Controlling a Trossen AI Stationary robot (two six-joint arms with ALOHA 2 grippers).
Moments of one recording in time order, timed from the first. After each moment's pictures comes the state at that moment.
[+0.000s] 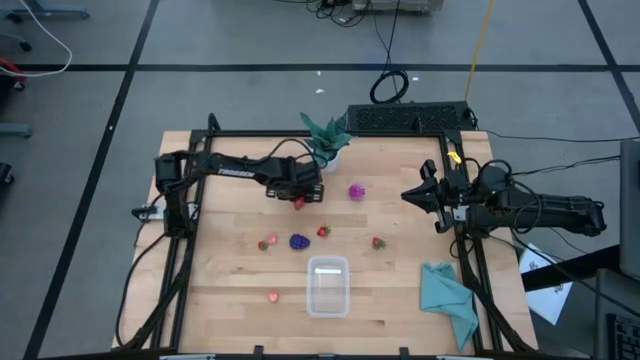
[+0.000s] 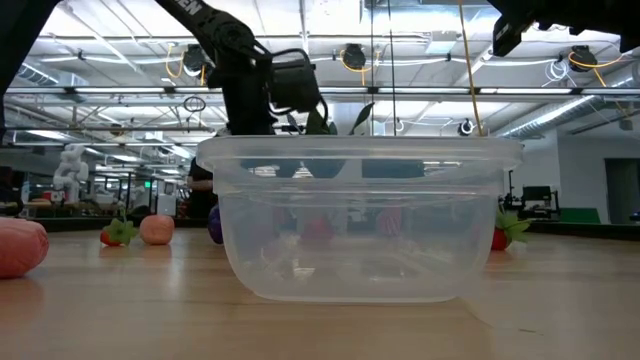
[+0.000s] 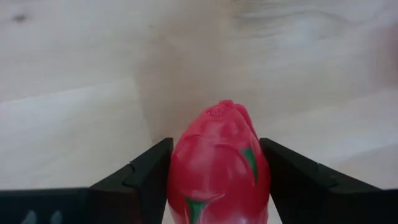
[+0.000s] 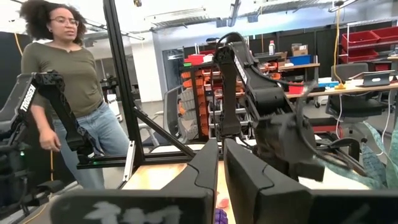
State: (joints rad) left arm 0.25 1.87 1.24 -0.65 -0.05 -1.12; right arm -0.14 0.44 0.37 0.22 -0.24 0.17
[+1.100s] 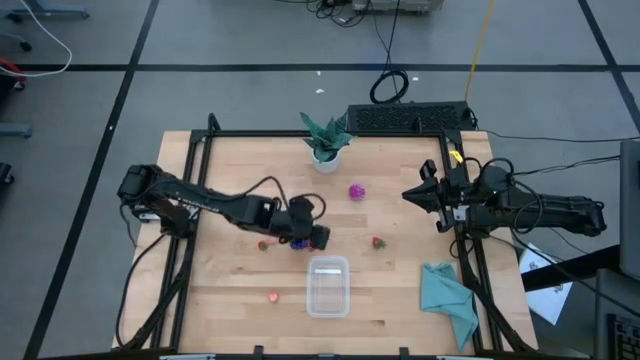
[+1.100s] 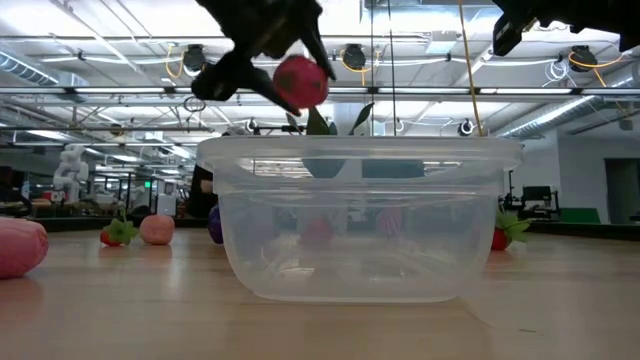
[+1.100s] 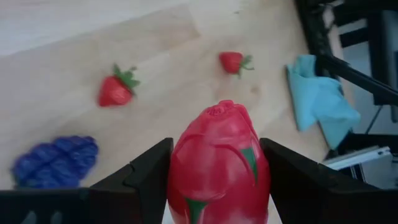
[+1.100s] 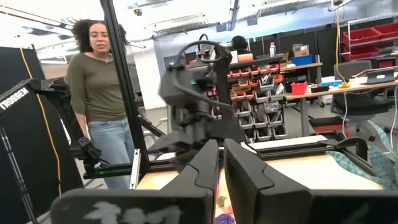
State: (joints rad) left arm -0.19 1.64 1.24 -0.42 -0.16 -1.27; right arm -0.14 0.44 0.37 0.24 -0.24 0.22
